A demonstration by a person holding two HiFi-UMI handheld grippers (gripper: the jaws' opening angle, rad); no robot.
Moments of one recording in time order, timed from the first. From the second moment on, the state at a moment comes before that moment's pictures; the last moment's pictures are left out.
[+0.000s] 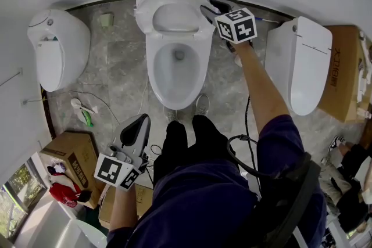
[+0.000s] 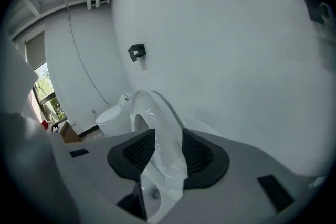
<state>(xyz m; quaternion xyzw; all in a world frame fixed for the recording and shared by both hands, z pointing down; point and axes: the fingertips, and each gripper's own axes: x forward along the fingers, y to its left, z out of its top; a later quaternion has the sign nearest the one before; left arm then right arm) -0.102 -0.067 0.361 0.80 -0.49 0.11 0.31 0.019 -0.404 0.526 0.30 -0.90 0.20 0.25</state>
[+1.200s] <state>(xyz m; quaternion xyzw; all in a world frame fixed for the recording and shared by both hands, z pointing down) -0.105 -0.038 0.367 0.81 -0.48 0.10 0.32 0.014 -0.380 0.539 0.32 -0.89 0.19 0.26</state>
